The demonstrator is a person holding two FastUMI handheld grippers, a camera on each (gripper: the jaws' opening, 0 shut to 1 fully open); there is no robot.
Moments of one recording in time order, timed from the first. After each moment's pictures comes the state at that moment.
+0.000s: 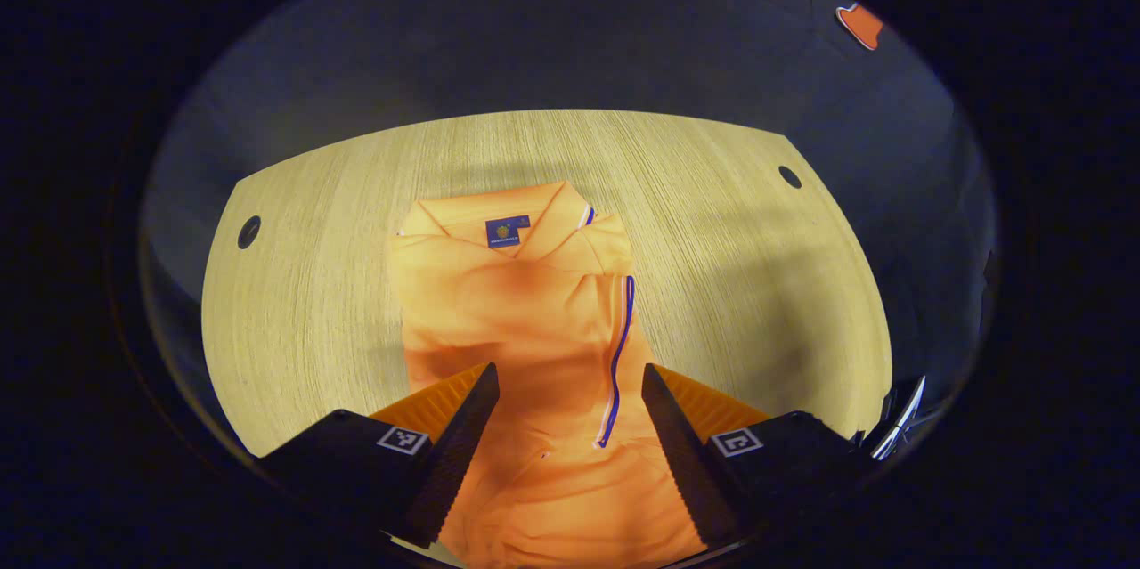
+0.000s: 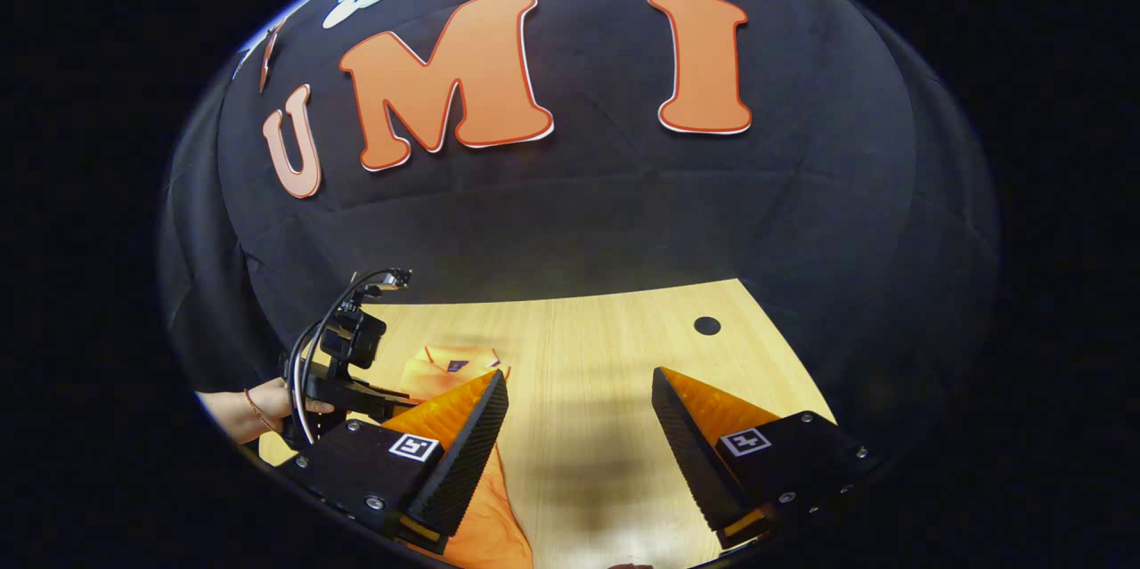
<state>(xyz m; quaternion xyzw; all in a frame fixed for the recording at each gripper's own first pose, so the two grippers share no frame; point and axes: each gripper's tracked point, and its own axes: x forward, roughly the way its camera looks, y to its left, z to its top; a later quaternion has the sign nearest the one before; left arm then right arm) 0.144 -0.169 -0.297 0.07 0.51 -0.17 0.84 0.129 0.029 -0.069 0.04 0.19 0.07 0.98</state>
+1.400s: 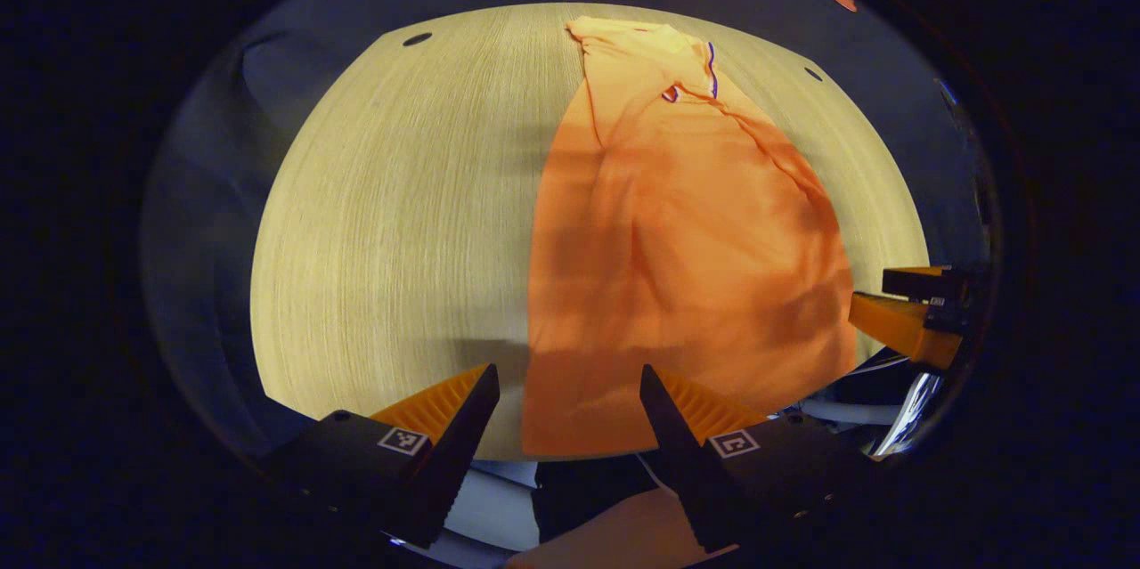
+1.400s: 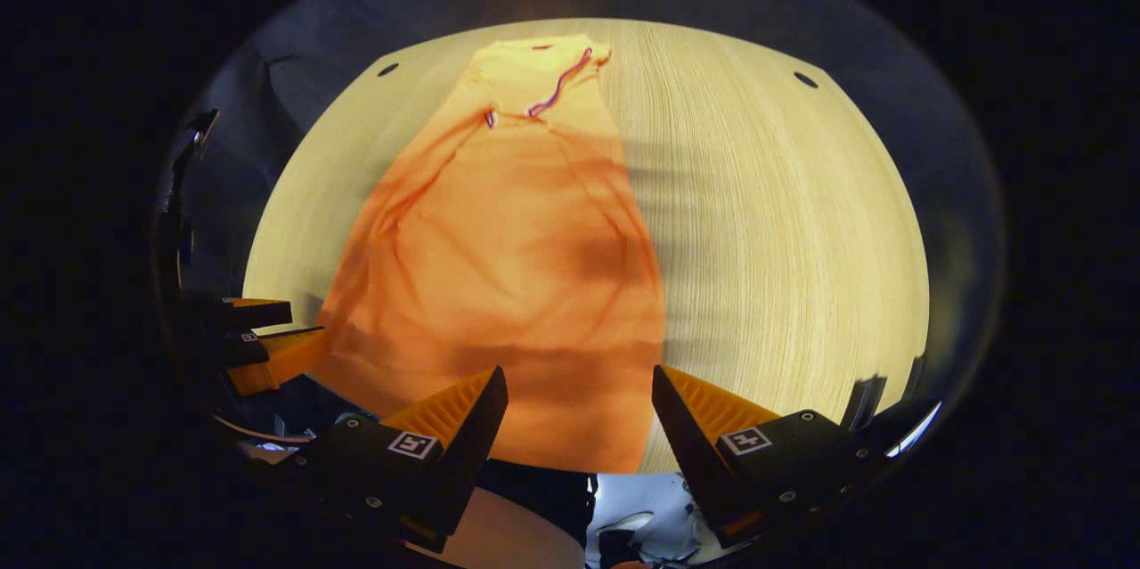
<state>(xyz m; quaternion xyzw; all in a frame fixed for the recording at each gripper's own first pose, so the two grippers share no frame) -0.172 0.029 -0.336 0.09 0.61 -0.08 0.79 -0.118 0.134 -0.327 -0.06 0.55 0.11 0.83</state>
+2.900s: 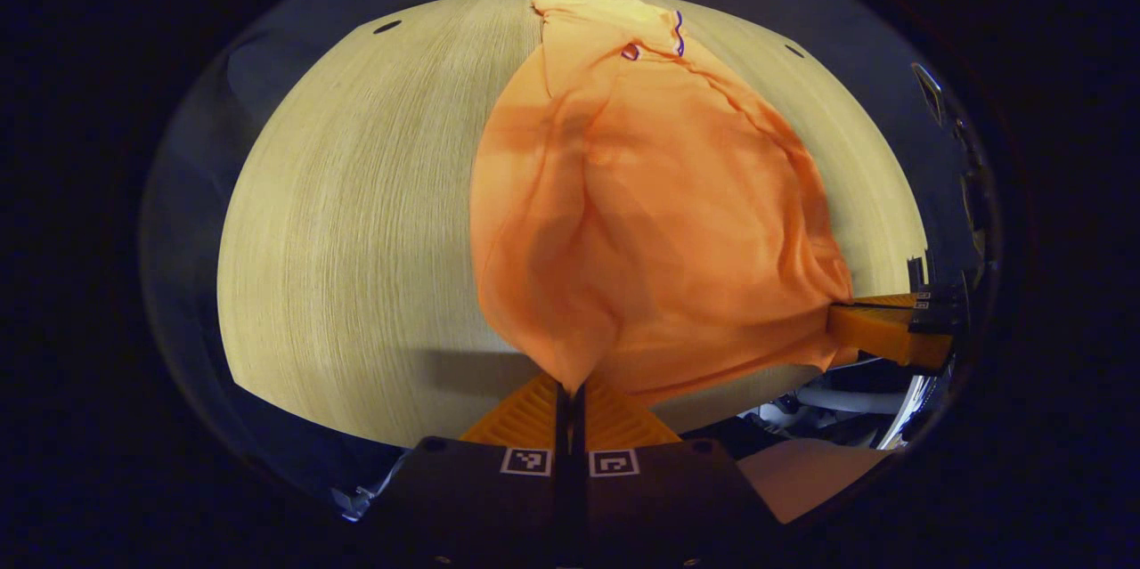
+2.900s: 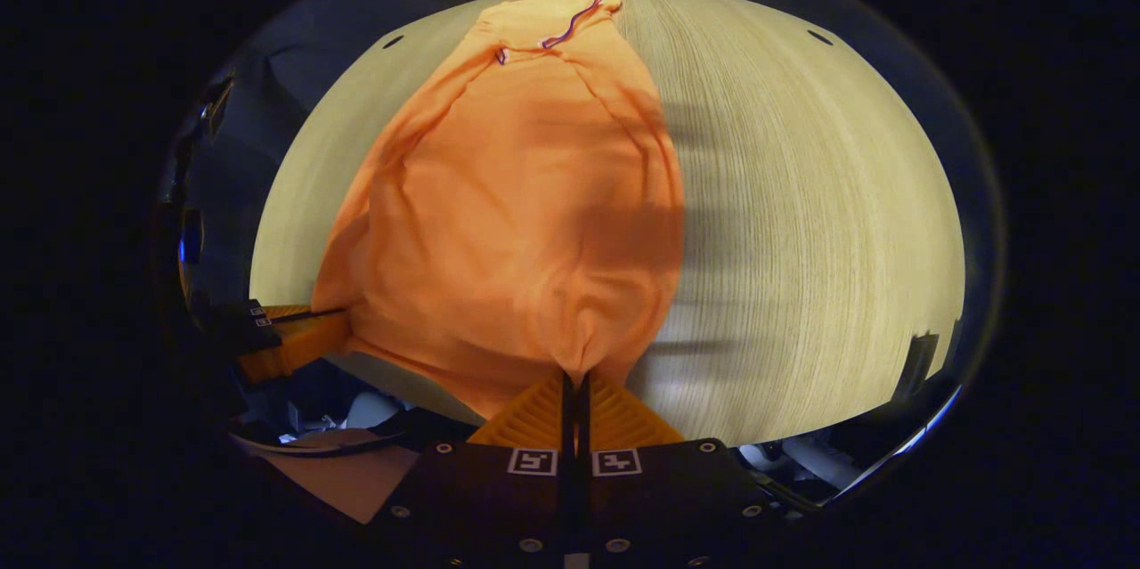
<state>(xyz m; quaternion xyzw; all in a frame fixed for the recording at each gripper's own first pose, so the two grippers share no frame) -0.173 -0.007 -0.357 0.09 0.60 -0.11 0.79 -0.137 0.152 -0.353 -0.03 0.57 0.14 0.81</state>
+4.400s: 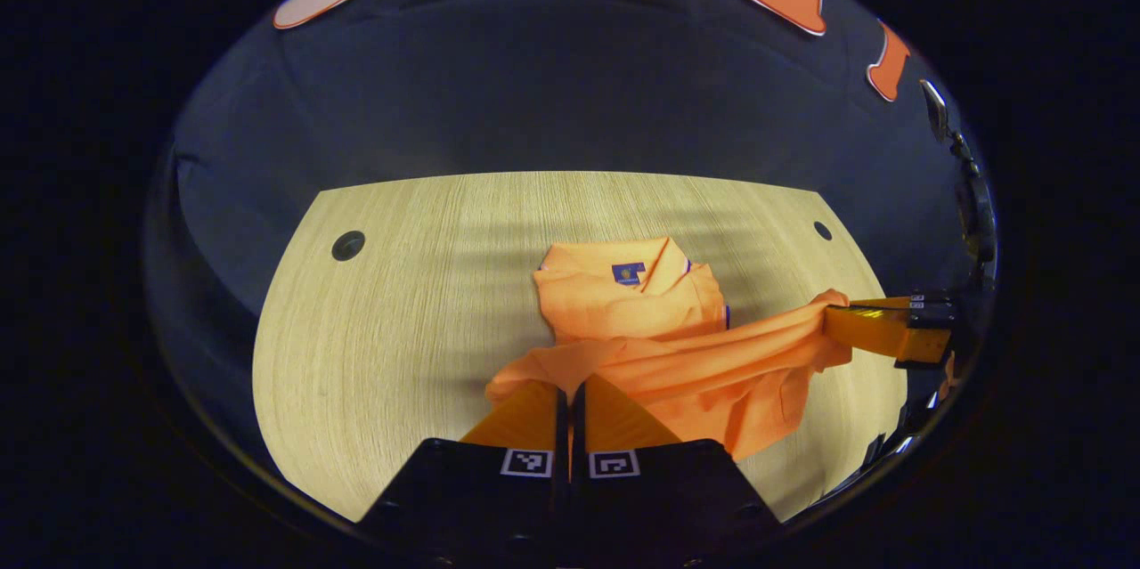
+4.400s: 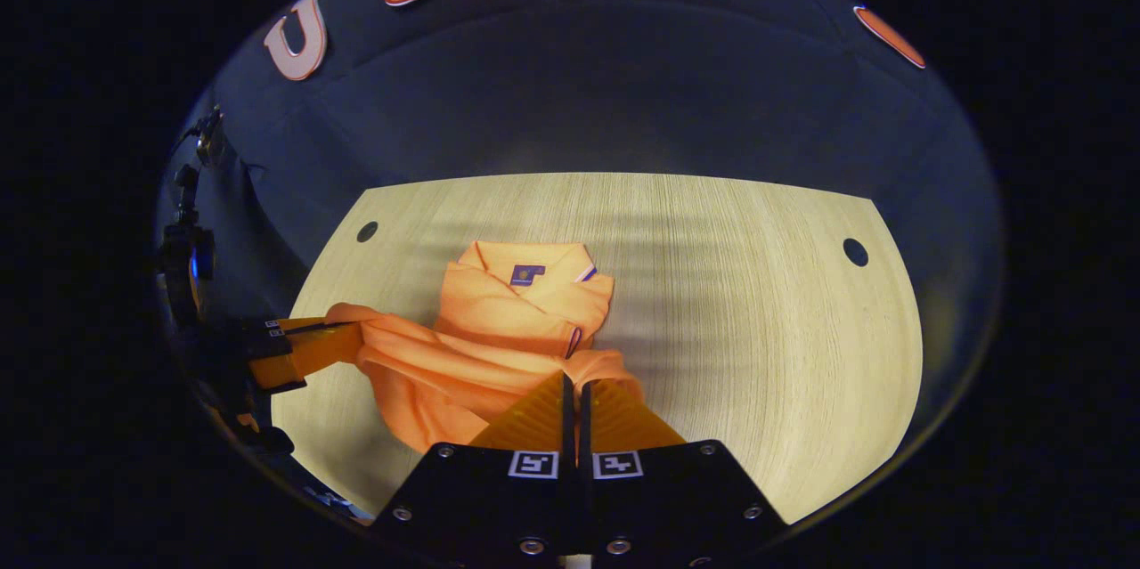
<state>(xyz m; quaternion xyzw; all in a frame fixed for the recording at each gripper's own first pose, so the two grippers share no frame) 0.207 -0.094 -0.238 0.06 0.43 -0.14 0.89 0.219 0.189 -0.209 -0.01 0.39 0.15 0.91</state>
